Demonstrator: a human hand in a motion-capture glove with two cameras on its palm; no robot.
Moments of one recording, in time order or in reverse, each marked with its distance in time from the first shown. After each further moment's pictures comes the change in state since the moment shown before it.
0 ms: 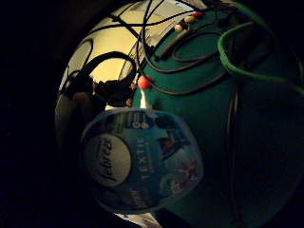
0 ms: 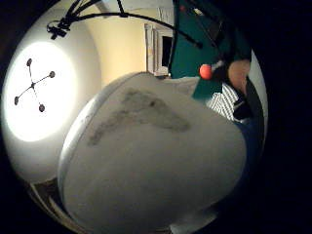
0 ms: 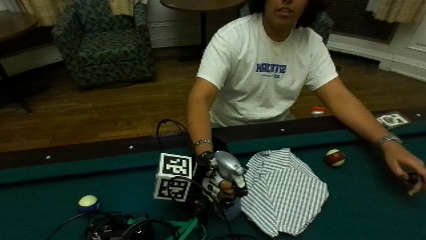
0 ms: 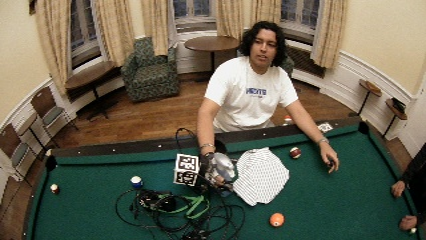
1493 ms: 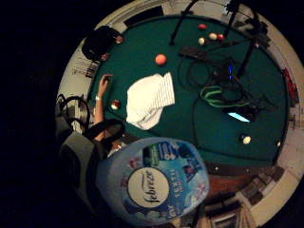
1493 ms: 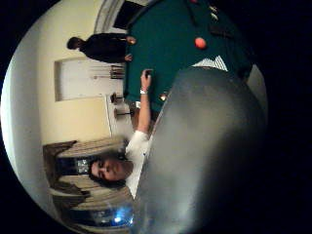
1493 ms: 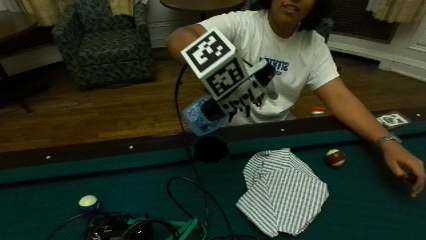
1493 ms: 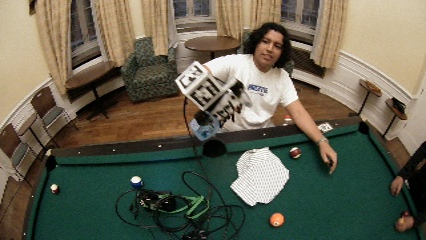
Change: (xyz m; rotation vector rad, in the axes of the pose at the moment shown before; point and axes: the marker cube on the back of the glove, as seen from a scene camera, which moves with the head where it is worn) arm -0.253 0.030 -0.014 -0.536 0.782 0.019
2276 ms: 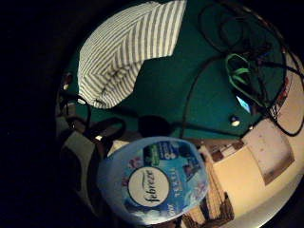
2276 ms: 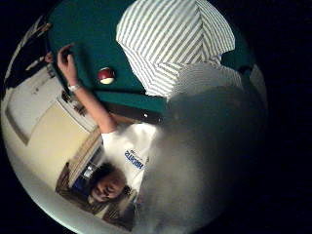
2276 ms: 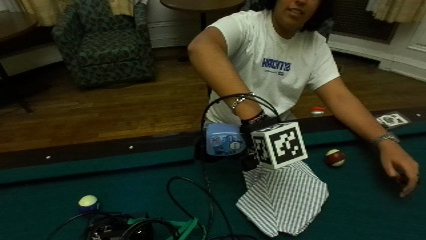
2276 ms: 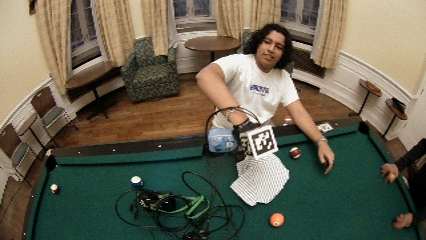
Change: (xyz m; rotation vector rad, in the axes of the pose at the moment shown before) arm 0.009 -0.071 0.175 -0.599 0.367 0.244
